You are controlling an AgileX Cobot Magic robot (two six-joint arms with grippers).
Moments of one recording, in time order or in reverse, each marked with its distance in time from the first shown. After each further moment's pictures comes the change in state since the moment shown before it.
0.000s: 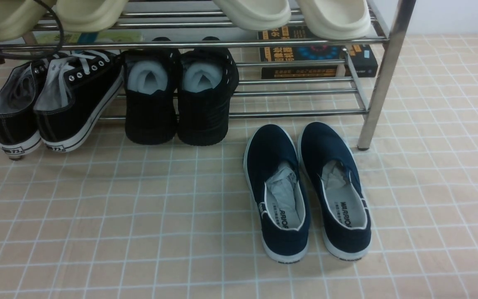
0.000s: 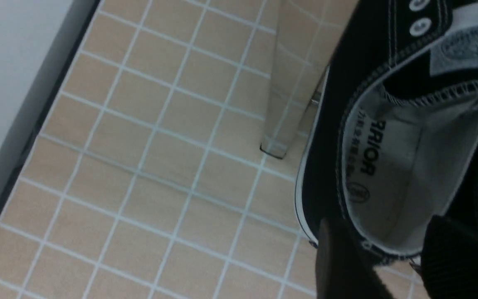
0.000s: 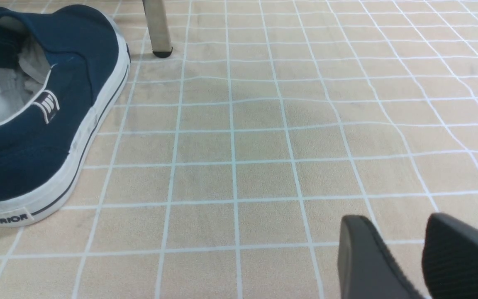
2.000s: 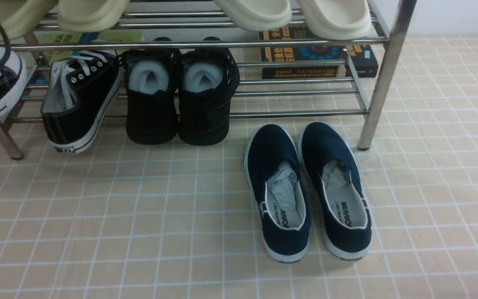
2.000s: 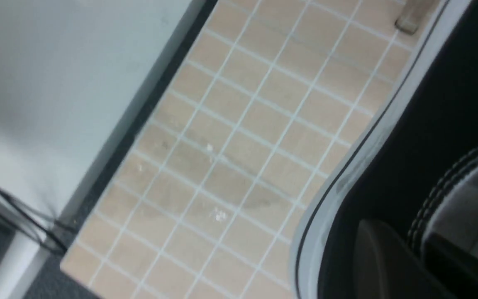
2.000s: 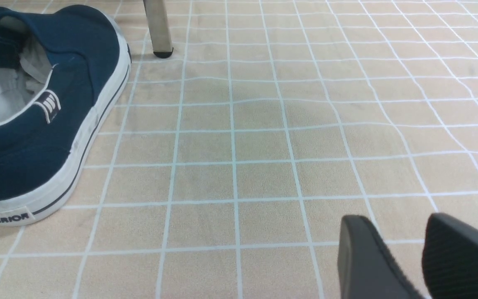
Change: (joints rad) right arm 0.000 0.000 0.000 -0.001 0.000 0.000; left arm -0.001 -0.385 0.122 0.189 0.441 -0.124
